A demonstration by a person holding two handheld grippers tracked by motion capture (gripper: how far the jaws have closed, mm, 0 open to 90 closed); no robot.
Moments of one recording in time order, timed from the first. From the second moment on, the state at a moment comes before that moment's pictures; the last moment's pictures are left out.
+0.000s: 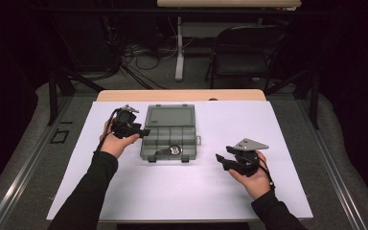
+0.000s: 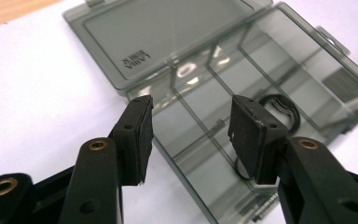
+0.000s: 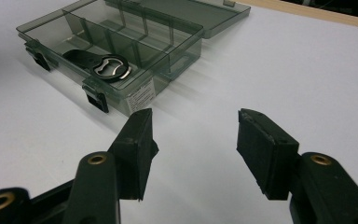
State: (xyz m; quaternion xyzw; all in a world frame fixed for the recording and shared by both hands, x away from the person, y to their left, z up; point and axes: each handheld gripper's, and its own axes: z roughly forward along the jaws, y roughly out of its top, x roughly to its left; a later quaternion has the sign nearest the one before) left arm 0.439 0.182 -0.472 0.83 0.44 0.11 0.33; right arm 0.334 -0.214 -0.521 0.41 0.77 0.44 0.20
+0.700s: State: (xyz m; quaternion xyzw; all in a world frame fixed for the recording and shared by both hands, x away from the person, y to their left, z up) left arm 0.452 0.192 -0.482 0.80 0.48 0.12 0.34; right arm 0.378 -0.178 -0.486 0.39 0.79 0.45 0.18
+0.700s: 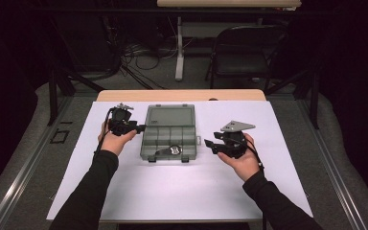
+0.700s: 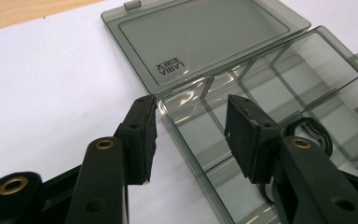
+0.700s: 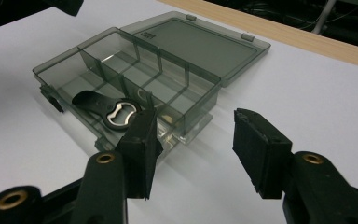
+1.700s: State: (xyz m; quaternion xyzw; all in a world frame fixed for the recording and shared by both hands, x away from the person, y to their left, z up) left arm 0.465 0.188 -0.494 0.79 0.51 0.12 0.31; right arm 0.496 -0.121 -0.441 0.45 0.80 0.36 0.15
